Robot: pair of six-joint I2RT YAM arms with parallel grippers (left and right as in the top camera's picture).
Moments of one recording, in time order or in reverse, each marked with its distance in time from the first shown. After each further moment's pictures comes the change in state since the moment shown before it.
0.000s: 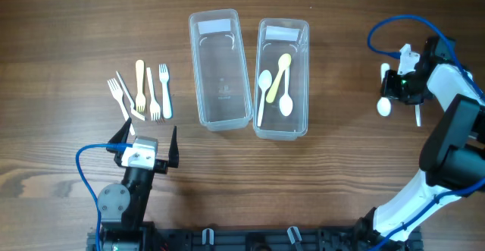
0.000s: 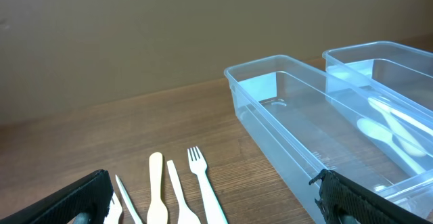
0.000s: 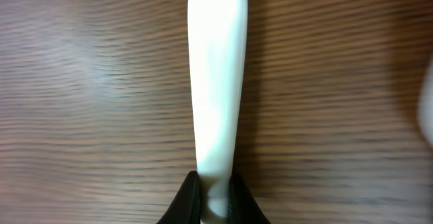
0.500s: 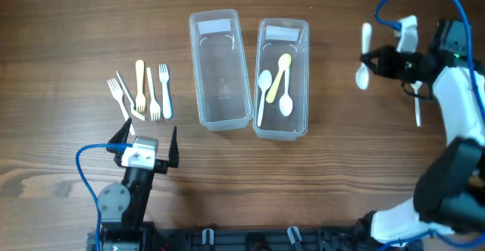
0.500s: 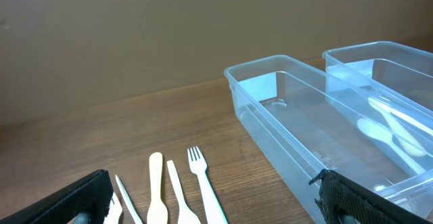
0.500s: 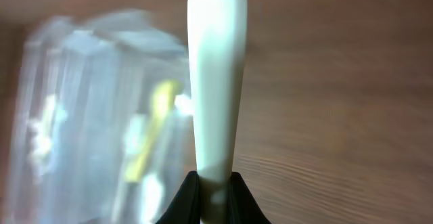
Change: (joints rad) left arm 0.000 0.000 0.000 0.000 0.000 0.000; right arm 0.077 -0.275 0.010 -0.019 -0.483 0.089
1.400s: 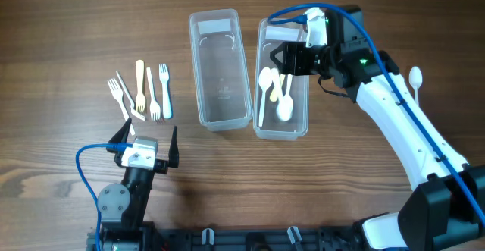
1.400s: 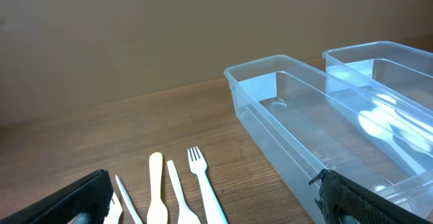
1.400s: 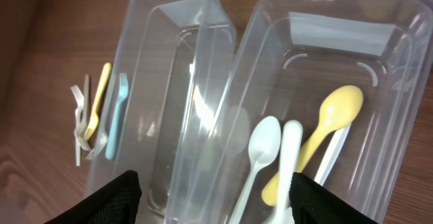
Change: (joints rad) left arm 0.000 0.000 0.000 0.000 0.000 0.000; right arm 0.564 -0.110 0.007 0.116 0.338 0.343
